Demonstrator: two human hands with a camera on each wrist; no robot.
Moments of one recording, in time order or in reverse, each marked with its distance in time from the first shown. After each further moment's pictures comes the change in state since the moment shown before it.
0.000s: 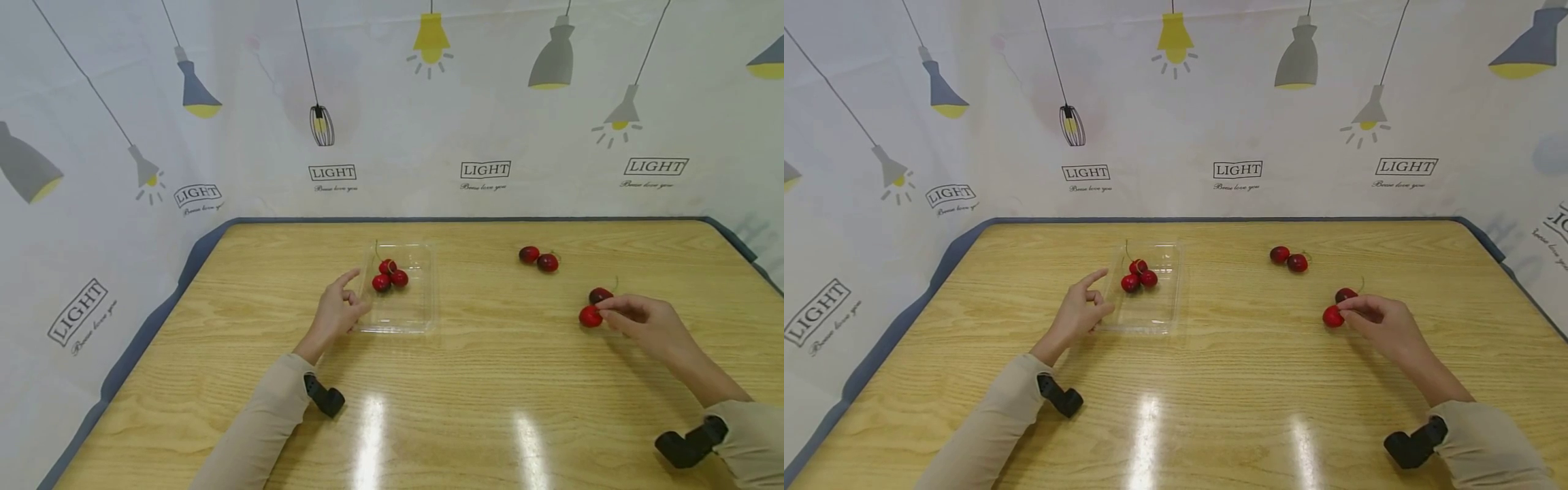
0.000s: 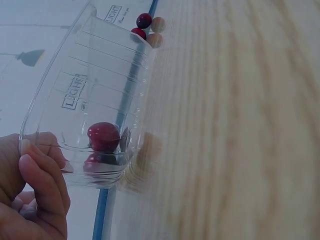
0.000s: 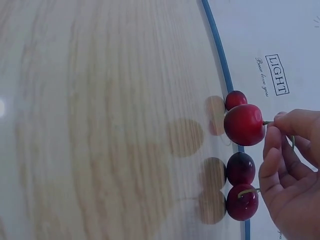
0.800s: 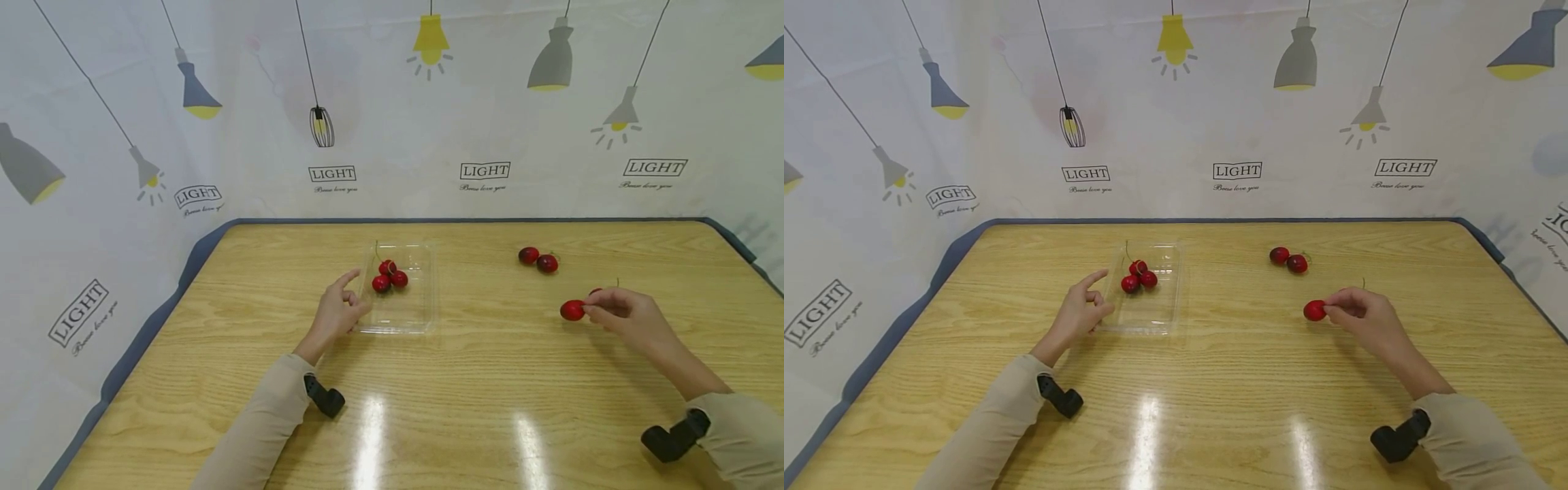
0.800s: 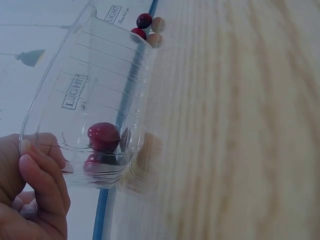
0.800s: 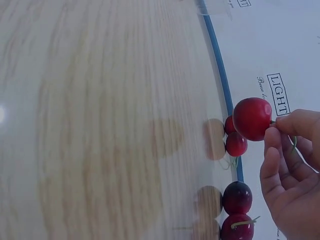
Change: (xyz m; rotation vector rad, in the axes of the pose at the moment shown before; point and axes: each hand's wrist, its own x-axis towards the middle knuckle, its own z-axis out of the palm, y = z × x) left_hand 0.000 0.001 0.000 0.008 0.002 0.003; right_hand 0.010 -0.015 0.010 0.044 0.004 -0.022
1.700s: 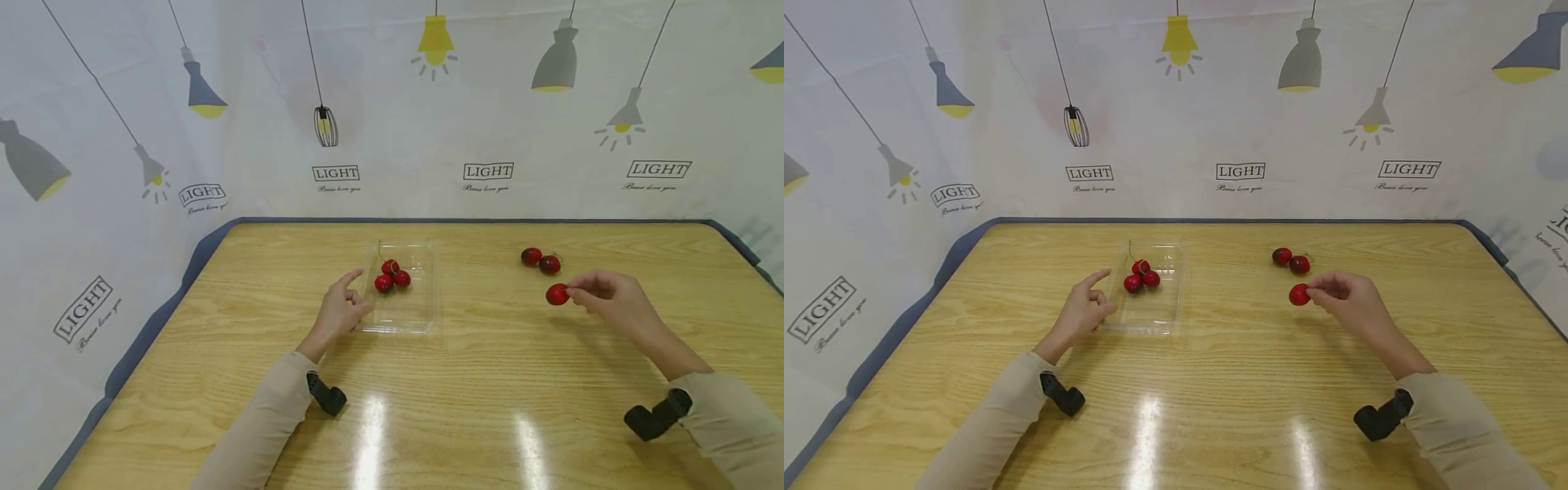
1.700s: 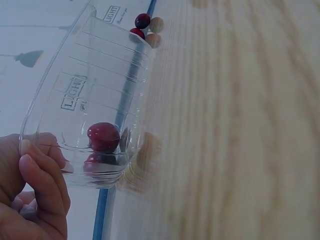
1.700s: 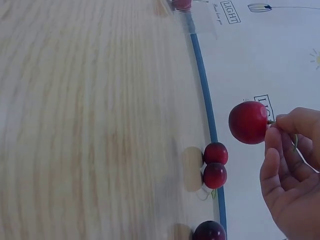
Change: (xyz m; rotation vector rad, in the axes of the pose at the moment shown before) left_hand 0.000 -0.001 -0.001 0.016 -0.004 0.022; right_hand 0.022 -0.024 0.007 -0.045 -0.009 -0.028
